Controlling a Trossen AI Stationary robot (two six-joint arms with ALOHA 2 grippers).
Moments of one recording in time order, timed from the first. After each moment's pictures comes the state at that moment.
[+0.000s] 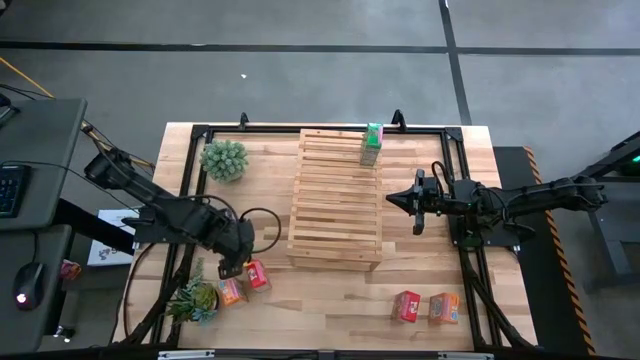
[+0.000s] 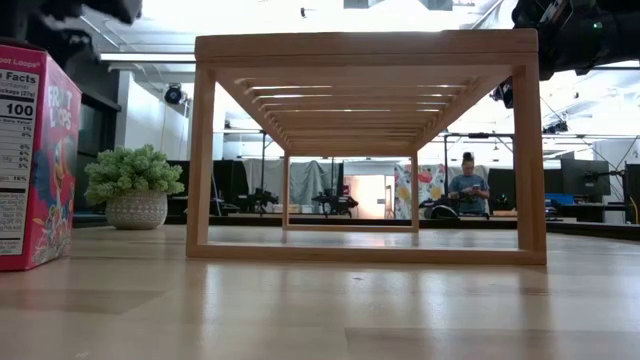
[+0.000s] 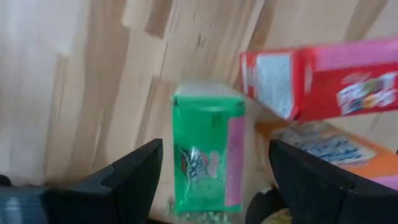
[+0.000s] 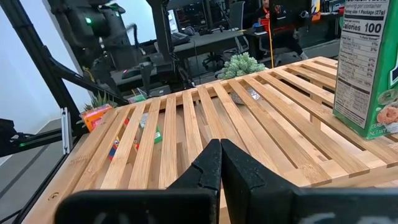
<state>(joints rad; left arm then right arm) -0.50 1.30 1.04 -1.19 -0.05 -0.79 0.07 0.58 0.25 0.27 0.20 0.23</state>
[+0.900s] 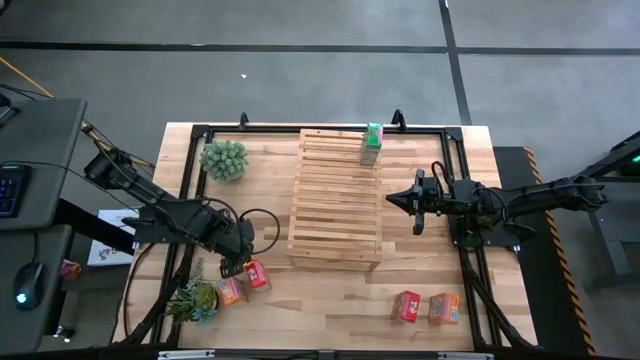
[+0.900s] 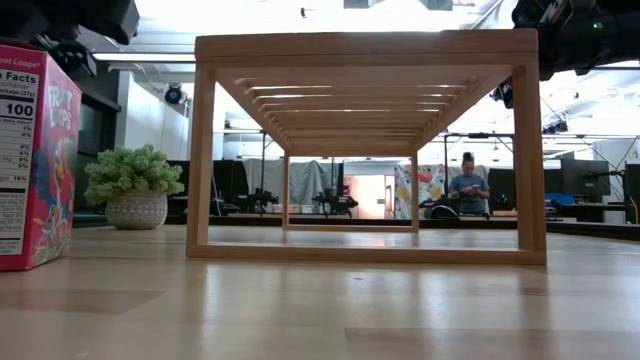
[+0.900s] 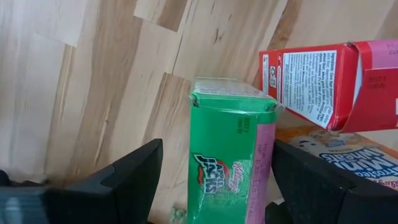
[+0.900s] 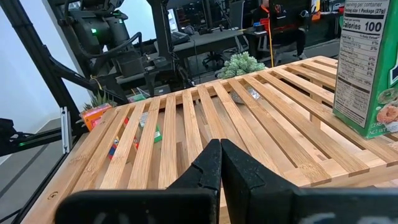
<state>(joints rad) -0.50 1.29 0.98 -1.15 -0.08 -0.83 0.07 0.58 0.25 0.26 0.20 0.23</state>
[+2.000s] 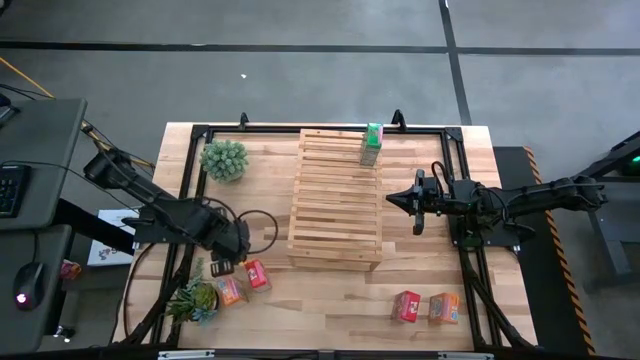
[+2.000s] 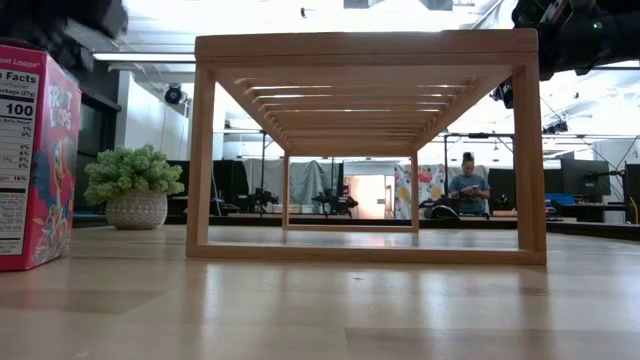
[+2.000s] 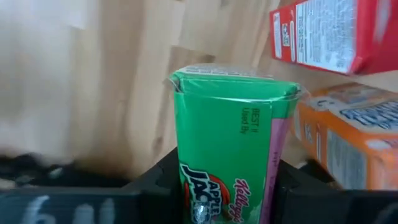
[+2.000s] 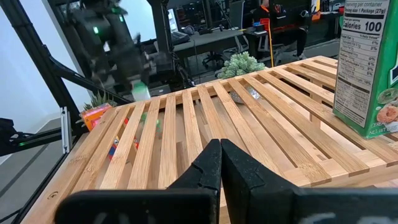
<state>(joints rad) -0.50 1.29 1.02 -1.28 -0.05 -0.74 0.07 0.58 0.25 0.26 0.20 0.23</state>
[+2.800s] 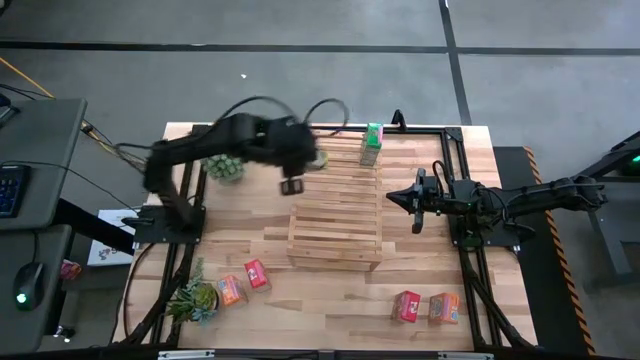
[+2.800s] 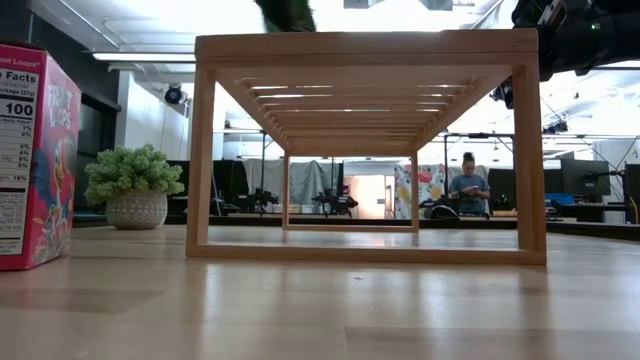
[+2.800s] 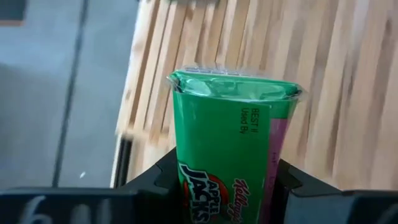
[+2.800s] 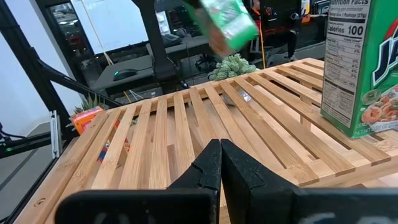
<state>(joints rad) 0.10 1.81 2.15 -1.42 -0.33 0.11 0.07 0.58 0.25 0.26 0.24 0.23</state>
